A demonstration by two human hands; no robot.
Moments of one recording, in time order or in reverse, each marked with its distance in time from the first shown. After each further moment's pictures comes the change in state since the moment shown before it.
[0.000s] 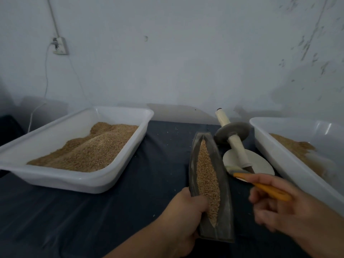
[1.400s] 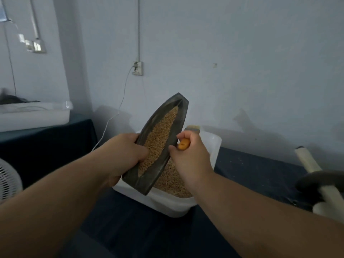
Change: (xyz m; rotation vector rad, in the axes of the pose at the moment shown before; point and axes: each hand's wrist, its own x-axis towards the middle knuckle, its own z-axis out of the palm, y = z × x) left_hand -0.132 0.176 -0.218 0.552 0.661 0.350; right_hand 0.243 -0.088 0.299 -0.232 0.254 -0.454
